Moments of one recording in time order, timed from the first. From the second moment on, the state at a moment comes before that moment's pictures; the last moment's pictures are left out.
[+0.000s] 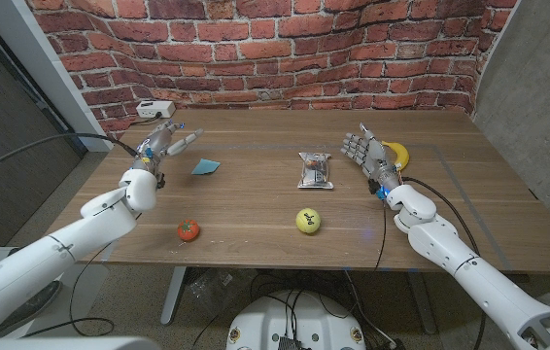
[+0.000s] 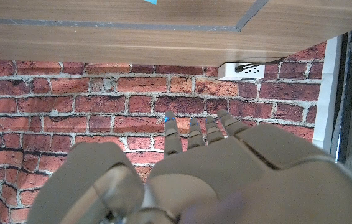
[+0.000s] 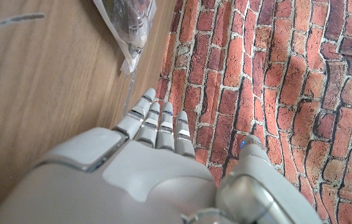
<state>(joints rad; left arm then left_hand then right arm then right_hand) 0.95 0.98 0.43 -1.79 0.15 0.39 0.45 0.35 0.03 -0.26 0.12 0.32 0.25 -0.10 0.22 0.18 0.03 0.08 0.20 0.19 -0.05 0.08 0.18 0.18 -0.05 0.07 0.19 0.18 -0.95 -0.51 -0.38 -1.47 0.67 0.24 0.01 0.17 0.03 0.29 -0.10 0.17 0.24 0.07 0.20 0.19 0.26 0.14 0.22 0.19 0.18 0.09 0.19 0.19 0.30 0.00 0.27 0.18</state>
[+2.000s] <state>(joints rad) 0.58 1.09 0.79 -1.87 0.48 0.72 -0.23 0.31 0.03 -0.31 0.13 0.34 0.32 -0.15 0.20 0.18 -0.17 0.04 0.18 0.19 -0.17 0.08 0.17 0.18 -0.17 0.09 0.18 0.19 -1.03 -0.53 -0.38 -1.59 0.60 0.24 -0.09 0.16 0.03 0.29 -0.10 0.17 0.24 0.07 0.20 0.19 0.27 0.14 0.22 0.19 0.18 0.09 0.19 0.19 0.30 0.00 0.25 0.18</state>
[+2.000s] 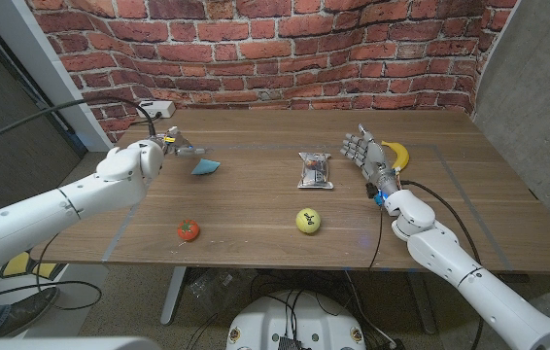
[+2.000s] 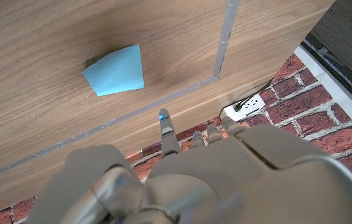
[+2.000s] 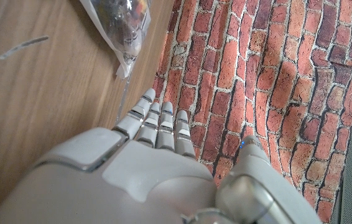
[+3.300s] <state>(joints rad) 0.59 1.00 0.84 -1.84 0.75 0.73 -0.31 0.29 0.03 -0.32 0.14 0.34 0.26 -0.16 0.18 0.18 -0.17 0.02 0.19 0.19 -0.17 0.07 0.18 0.19 -0.17 0.09 0.20 0.19 -1.03 -0.55 -0.38 -1.63 0.60 0.21 -0.09 0.16 0.03 0.29 -0.10 0.17 0.24 0.07 0.20 0.19 0.27 0.14 0.22 0.19 0.18 0.09 0.19 0.19 0.30 0.00 0.24 0.18</state>
